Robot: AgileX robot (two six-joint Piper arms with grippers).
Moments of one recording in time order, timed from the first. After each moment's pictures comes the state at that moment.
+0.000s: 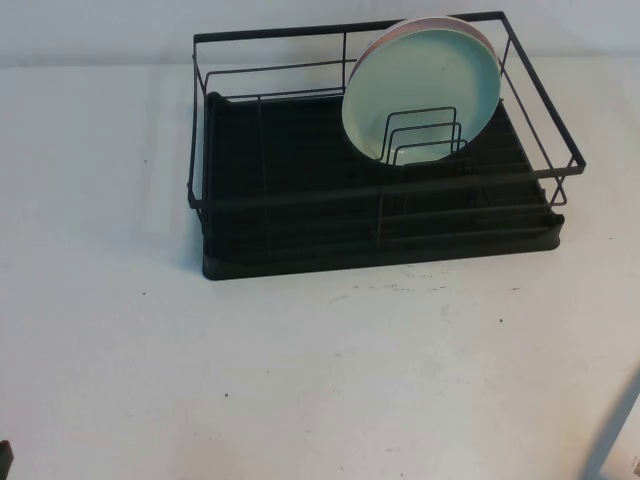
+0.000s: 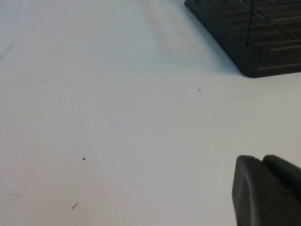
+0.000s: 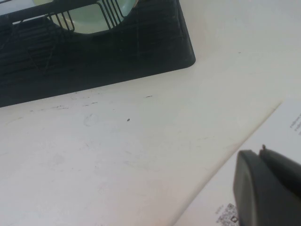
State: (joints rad) right arm 0.07 -0.01 0.03 0.32 0.37 -0.07; left arm -0.12 -0.01 0.02 -0.02 0.35 0.14
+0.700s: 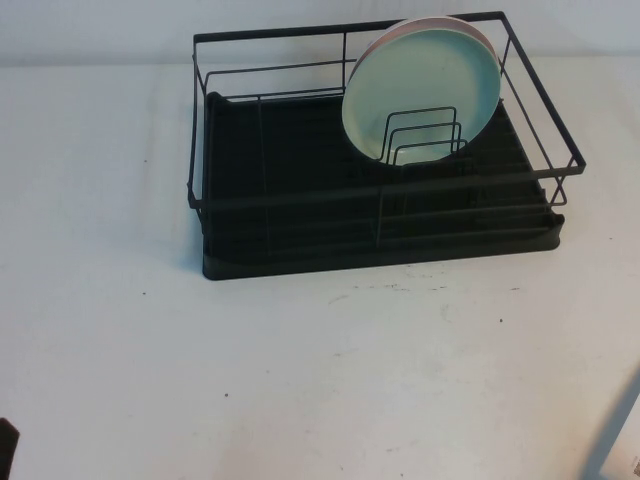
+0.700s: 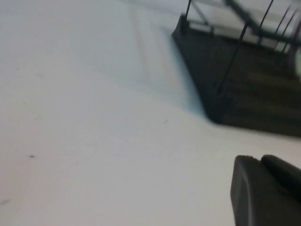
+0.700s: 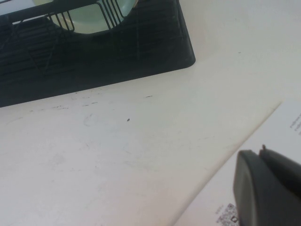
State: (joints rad) right arm 0.07 -0.01 0.03 0.32 0.37 -0.07; left arm -0.12 -0.01 0.02 -0.17 0.27 -0.01
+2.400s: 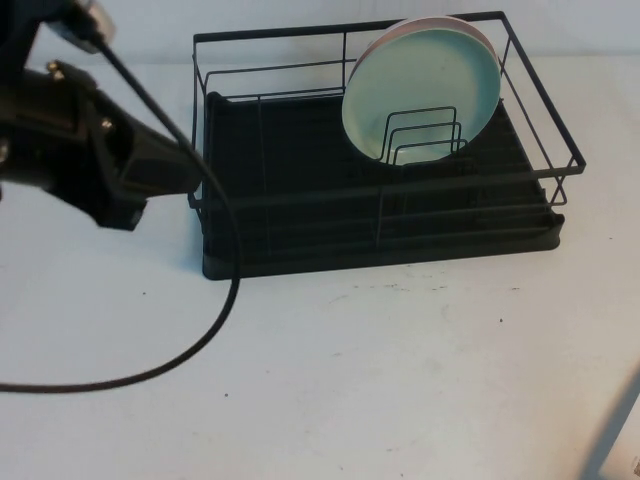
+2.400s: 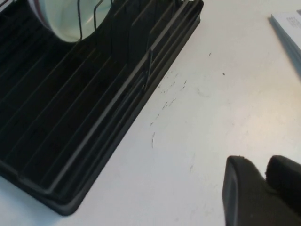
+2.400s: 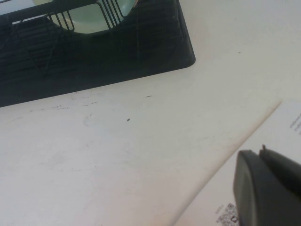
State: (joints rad) right arm 0.07 -0.01 0.03 0.32 0.37 -0.07; left arm -0.18 1.25 -1.29 -0.68 1.11 1.03
